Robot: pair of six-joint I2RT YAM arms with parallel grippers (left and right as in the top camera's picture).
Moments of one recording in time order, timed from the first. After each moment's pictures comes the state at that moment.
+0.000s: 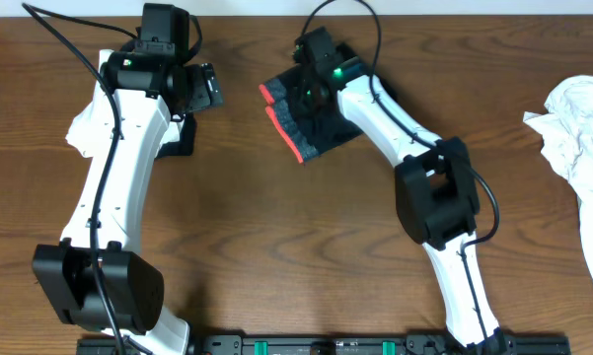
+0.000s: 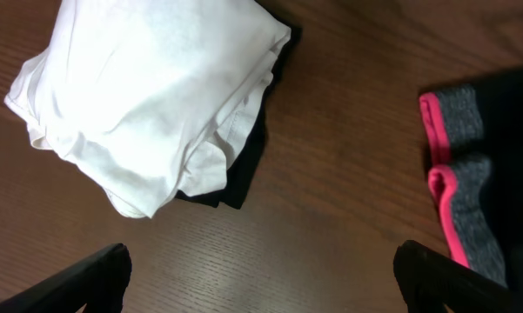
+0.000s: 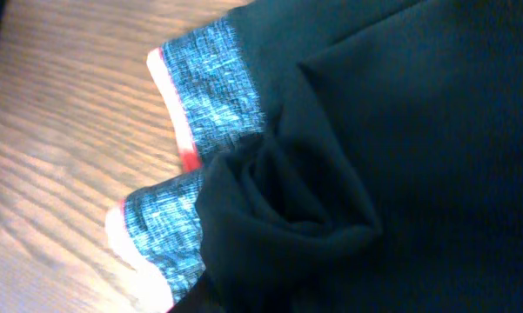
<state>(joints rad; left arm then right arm) -0.10 1.75 1.69 -1.05 -0.19 -0.35 0.50 2.41 2.05 -0.69 -0.16 0.40</state>
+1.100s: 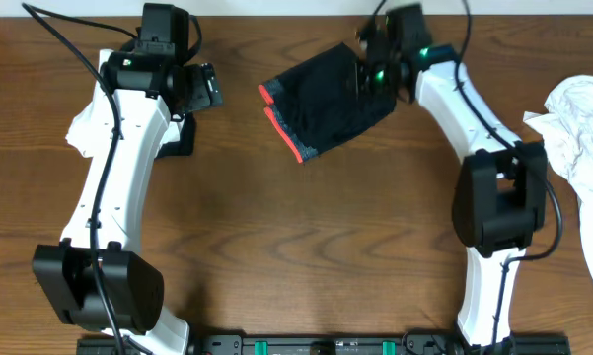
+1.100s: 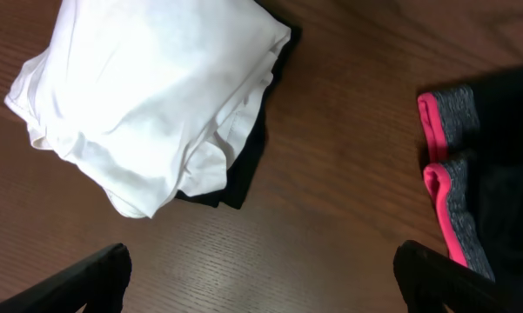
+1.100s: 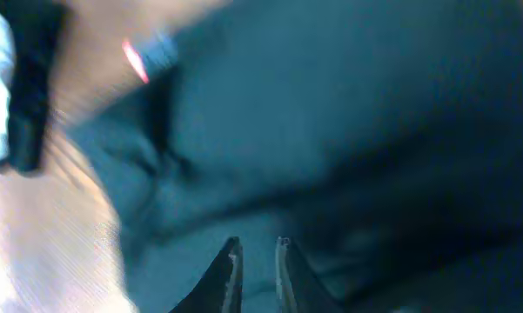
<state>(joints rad) -0.10 1.75 1.69 -1.05 -0.19 -0.35 0.24 2.21 1.77 -0.66 -0.47 0.20</state>
